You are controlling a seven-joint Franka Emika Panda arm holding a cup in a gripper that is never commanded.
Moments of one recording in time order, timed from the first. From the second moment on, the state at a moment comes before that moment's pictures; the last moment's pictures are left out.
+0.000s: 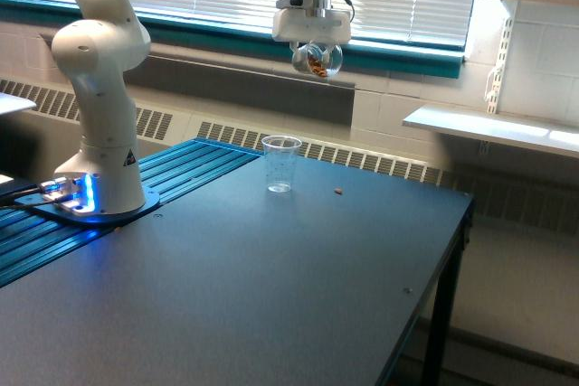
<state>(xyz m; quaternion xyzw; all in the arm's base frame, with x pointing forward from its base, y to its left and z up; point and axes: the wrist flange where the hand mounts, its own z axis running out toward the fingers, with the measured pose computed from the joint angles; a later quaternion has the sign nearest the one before) 0.258 0.427 0.413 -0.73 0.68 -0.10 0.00</state>
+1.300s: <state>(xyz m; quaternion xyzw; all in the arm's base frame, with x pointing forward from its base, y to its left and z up) 0.264 0.414 0.412 -0.66 0.75 -0.07 0.02</state>
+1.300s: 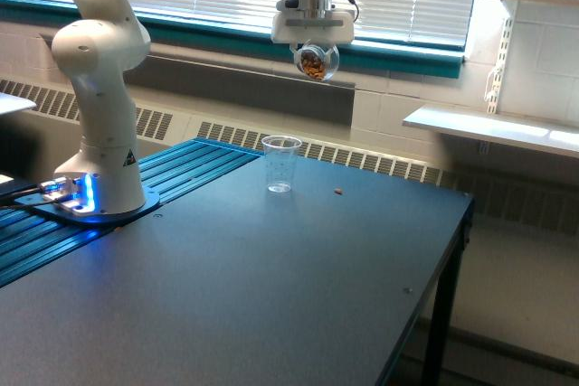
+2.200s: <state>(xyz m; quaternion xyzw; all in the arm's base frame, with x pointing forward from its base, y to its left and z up) 0.256 0.422 0.414 -0.65 0.76 -0.06 0.04</state>
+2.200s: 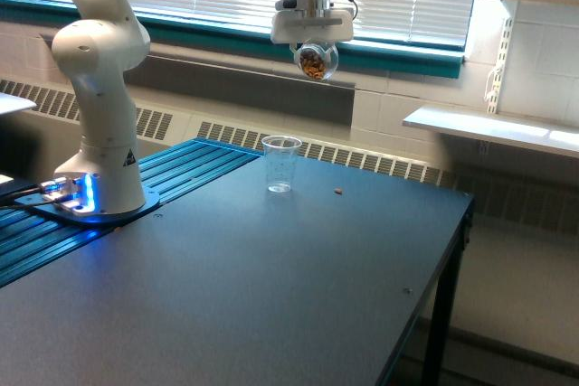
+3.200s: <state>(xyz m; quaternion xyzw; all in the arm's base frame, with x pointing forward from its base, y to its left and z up) 0.214 0.397 0.417 -0.64 0.77 -0.04 0.07</state>
